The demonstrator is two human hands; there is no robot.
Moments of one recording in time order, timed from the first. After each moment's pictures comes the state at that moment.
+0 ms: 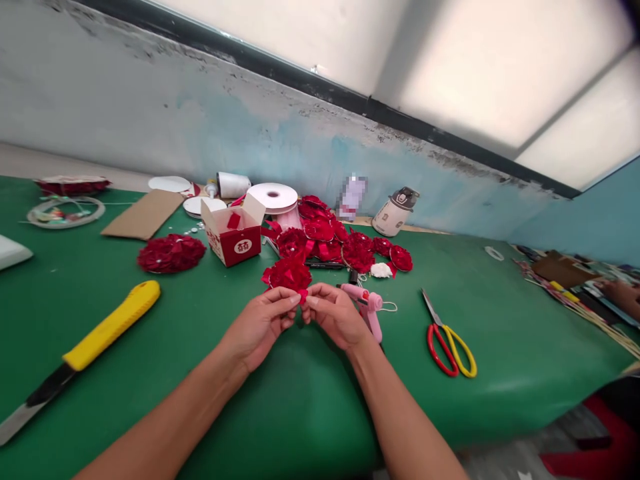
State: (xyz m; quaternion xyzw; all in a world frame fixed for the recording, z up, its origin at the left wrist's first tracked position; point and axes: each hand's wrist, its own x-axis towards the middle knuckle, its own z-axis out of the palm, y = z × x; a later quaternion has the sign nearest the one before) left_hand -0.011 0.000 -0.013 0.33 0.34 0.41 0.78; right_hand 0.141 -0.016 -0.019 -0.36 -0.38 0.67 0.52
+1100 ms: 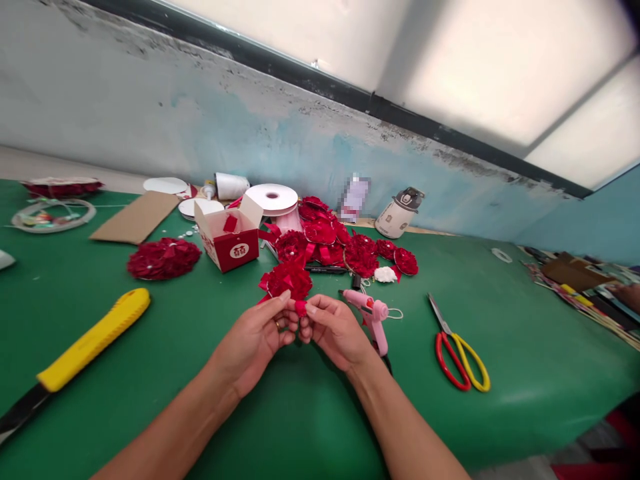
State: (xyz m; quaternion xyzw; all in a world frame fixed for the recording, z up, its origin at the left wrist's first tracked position) left_hand -0.013 -0.001 -0.006 0.28 0.35 0.40 0.80; right_hand 0.136 -0.018 -0.024 -0.34 -0.33 0.71 0.52
